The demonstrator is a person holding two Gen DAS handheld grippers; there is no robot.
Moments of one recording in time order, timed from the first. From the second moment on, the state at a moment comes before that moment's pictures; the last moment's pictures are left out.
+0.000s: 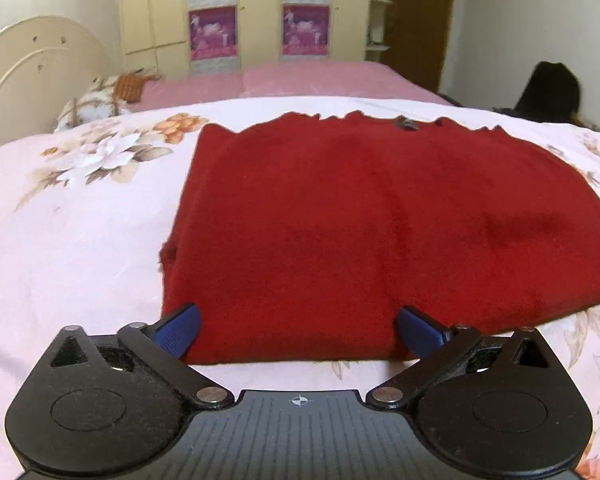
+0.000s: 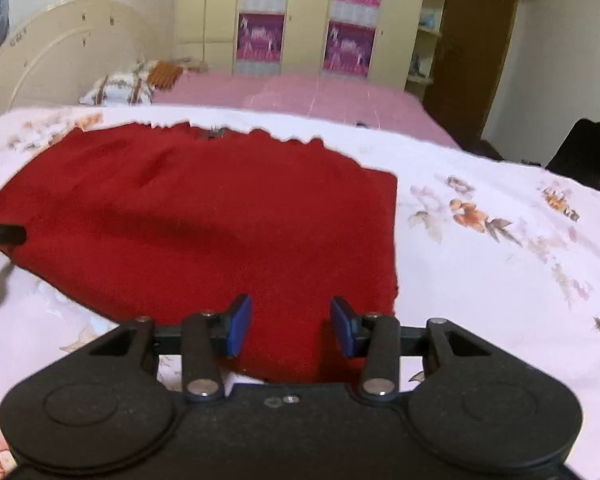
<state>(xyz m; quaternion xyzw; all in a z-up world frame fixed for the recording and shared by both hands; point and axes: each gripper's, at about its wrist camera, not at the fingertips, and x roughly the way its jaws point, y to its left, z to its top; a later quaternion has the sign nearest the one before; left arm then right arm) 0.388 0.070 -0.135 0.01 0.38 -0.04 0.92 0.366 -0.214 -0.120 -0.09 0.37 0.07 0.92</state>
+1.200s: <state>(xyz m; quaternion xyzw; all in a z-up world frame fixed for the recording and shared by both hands) 0.337 0.143 -0.160 -0.44 0.36 -0.05 0.82 0.326 -0.220 -0.089 -0.01 0.34 0.05 0.94</state>
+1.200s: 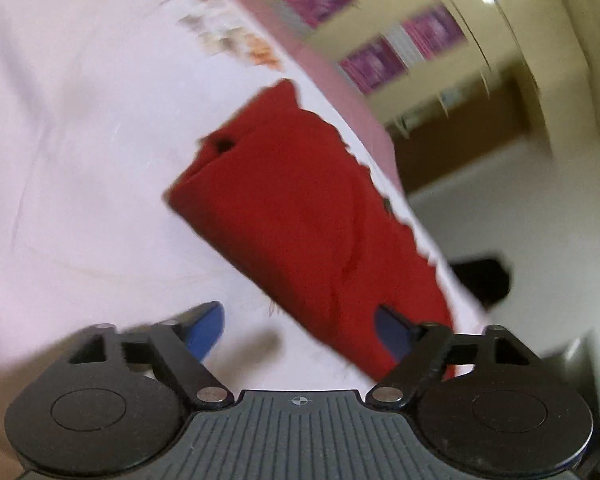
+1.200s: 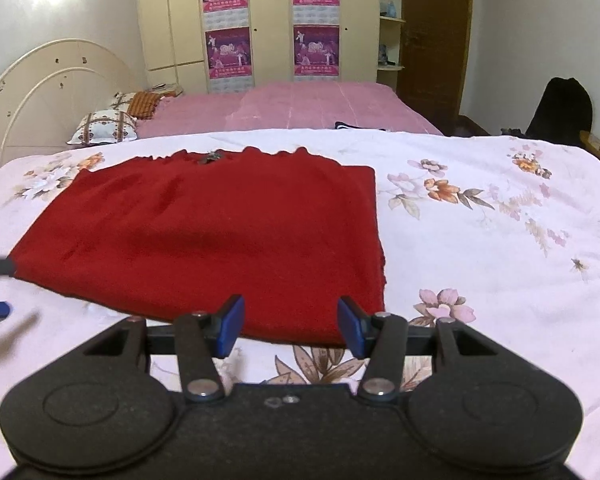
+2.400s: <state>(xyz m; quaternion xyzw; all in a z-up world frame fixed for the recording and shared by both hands) 0.433 0.167 -0.187 -0.43 0.26 -0.03 0.86 0.443 -0.131 -0.141 -0.03 0.32 0.19 0.93</state>
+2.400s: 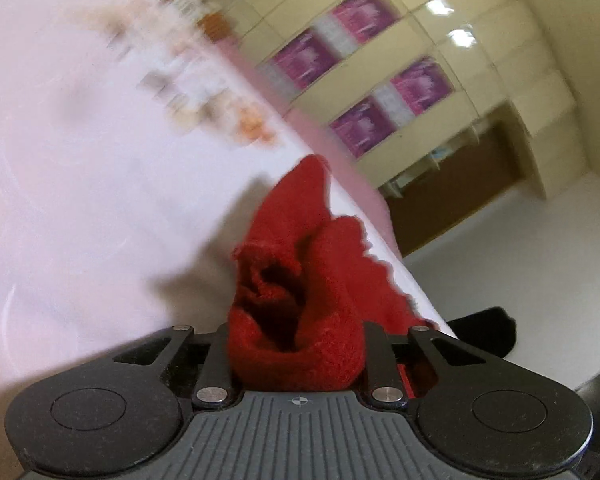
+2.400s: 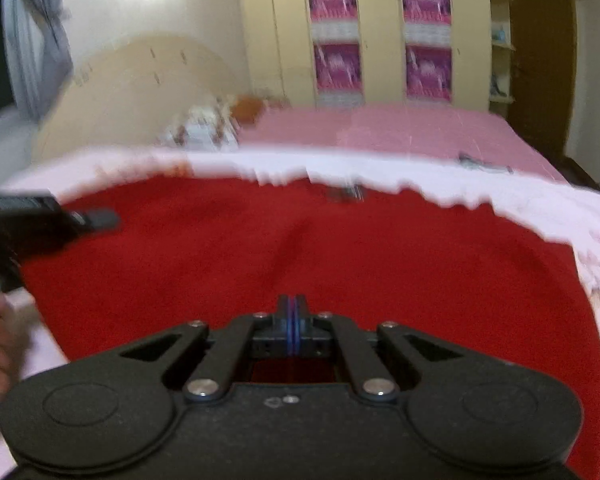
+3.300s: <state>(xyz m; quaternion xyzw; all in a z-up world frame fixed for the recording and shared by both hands) 0.419 -0.127 -0.035 -0.05 0.30 -0.29 0.91 0.349 -0.368 -0.108 0.44 0.25 0.09 0.86</state>
